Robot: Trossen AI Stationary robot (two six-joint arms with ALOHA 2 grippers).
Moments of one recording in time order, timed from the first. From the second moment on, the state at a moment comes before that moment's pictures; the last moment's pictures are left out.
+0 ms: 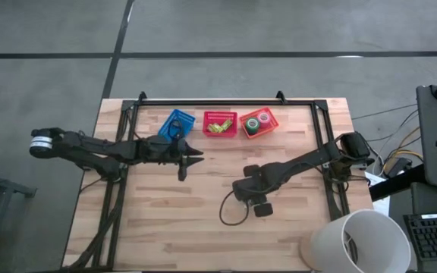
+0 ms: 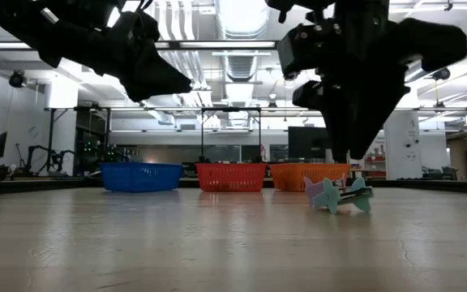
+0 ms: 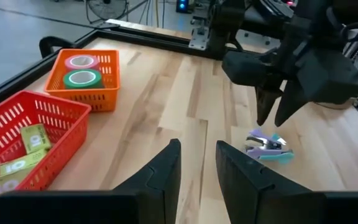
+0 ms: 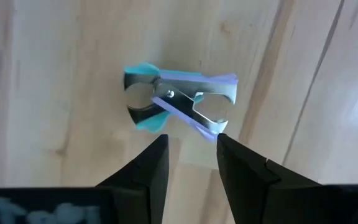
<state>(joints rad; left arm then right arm) 0.06 1.12 0.48 0.37 -0.05 -0.16 0.26 1.83 1.30 -0.88 0.02 0.06</state>
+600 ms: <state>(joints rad) 0.06 1.12 0.48 0.36 -0.05 -0.16 0.26 1.83 1.22 -0.76 0.03 -0.06</state>
